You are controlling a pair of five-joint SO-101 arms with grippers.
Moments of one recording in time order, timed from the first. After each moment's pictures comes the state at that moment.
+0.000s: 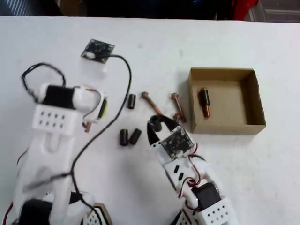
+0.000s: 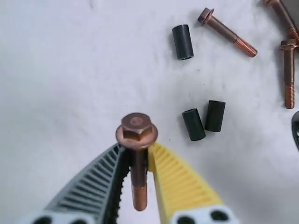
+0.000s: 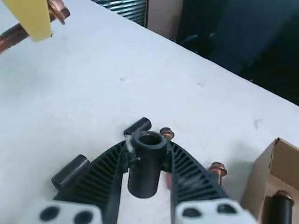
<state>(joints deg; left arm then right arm) 3.9 -25.4 14.4 87.6 -5.5 -31.0 -102.5 96.4 30.9 15.3</state>
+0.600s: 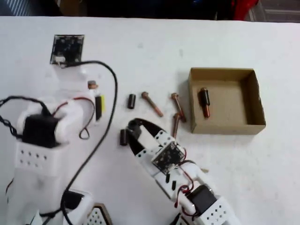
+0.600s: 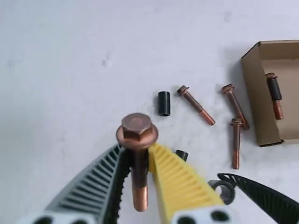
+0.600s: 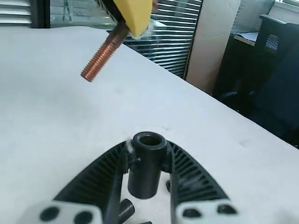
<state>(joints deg) 7.8 -40.6 14.4 83.6 11.5 -43.4 -102.5 96.4 22.5 15.3</state>
